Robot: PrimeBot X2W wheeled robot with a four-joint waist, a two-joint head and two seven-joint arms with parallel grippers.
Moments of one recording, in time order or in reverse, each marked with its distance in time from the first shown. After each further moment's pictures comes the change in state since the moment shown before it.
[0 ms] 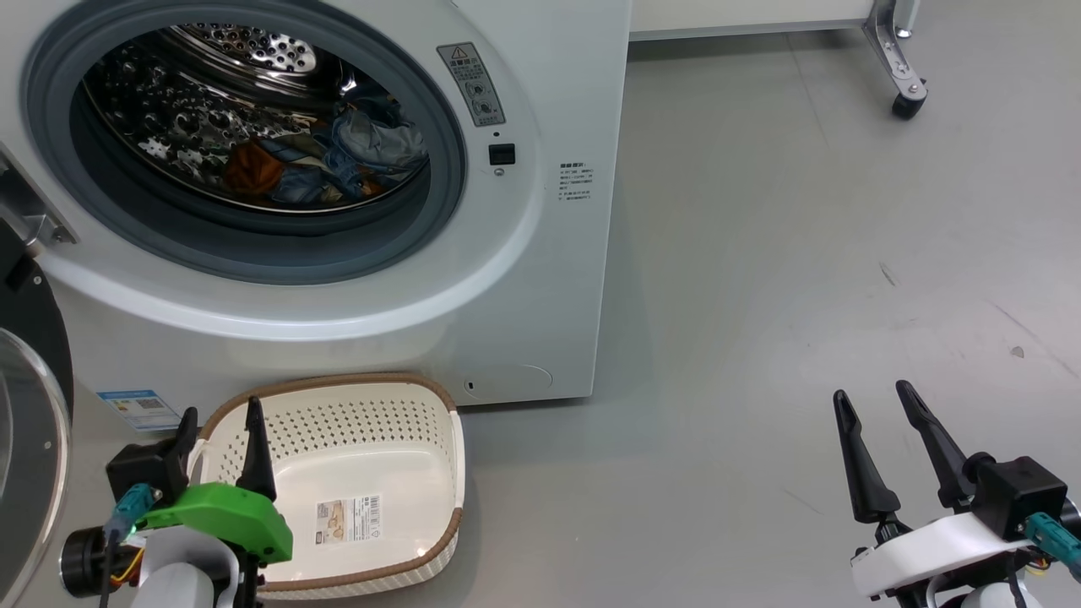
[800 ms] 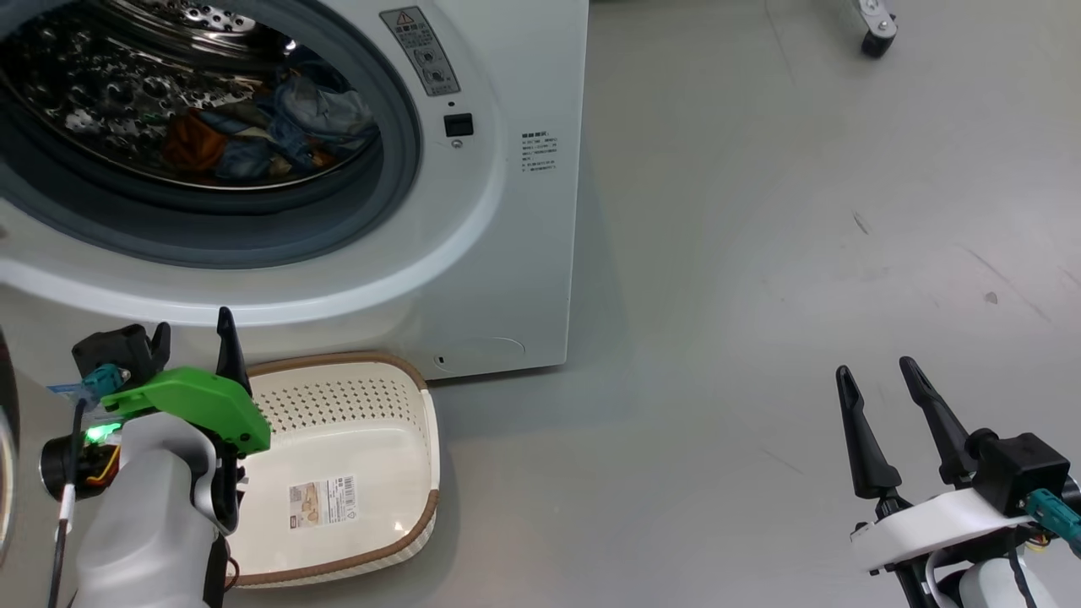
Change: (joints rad) left arm -0.349 0.025 0.010 0.371 -0.042 0.017 0.003; right arm -0.053 0.004 -0.003 0.024 0.000 0.000 0.000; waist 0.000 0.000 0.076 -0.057
